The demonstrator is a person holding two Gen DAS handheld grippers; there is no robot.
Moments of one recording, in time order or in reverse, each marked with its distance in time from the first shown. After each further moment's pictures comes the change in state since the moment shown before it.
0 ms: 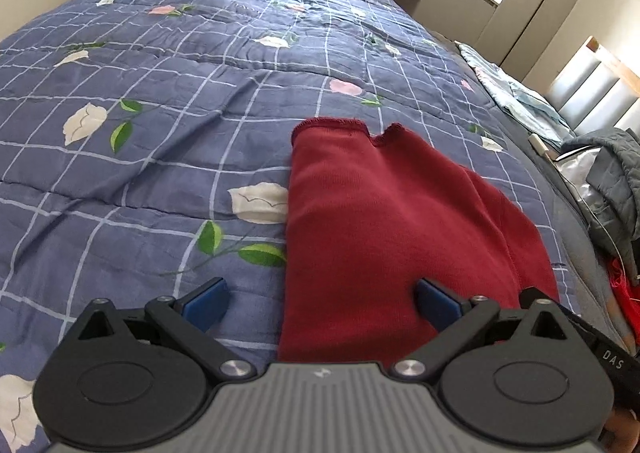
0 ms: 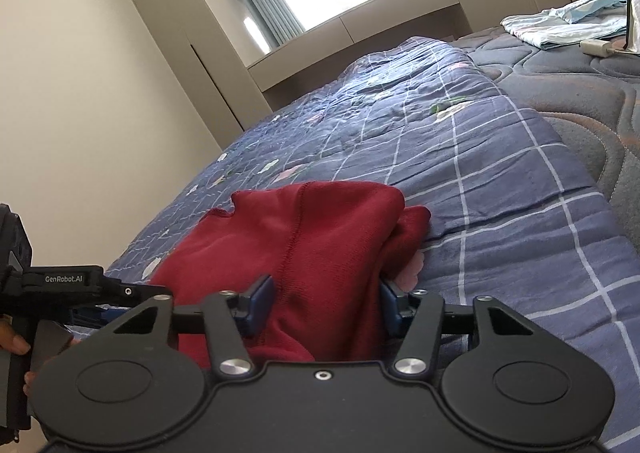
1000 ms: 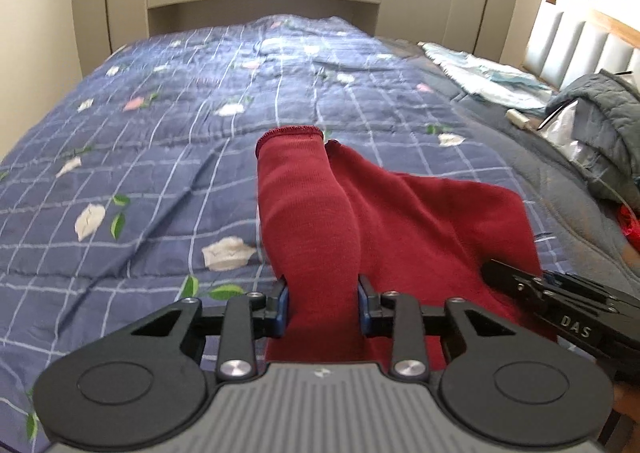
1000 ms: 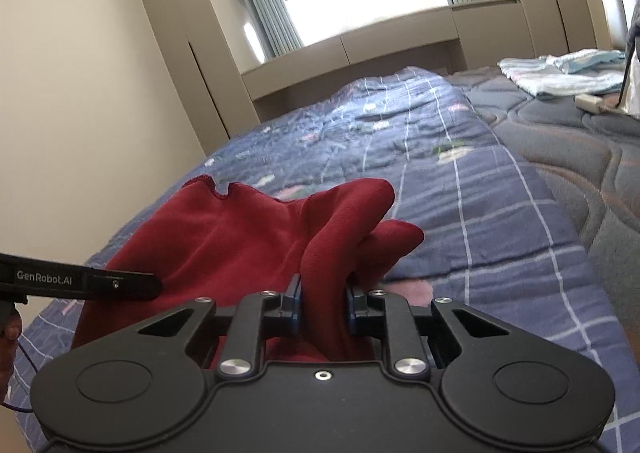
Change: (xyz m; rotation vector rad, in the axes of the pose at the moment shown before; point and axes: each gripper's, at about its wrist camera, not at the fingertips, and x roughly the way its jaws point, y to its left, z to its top) left arm -0.047 -0.078 -0.010 0.259 -0.116 0.107; right arm -0.019 0.043 0.012 -0.108 -0.060 -0.095
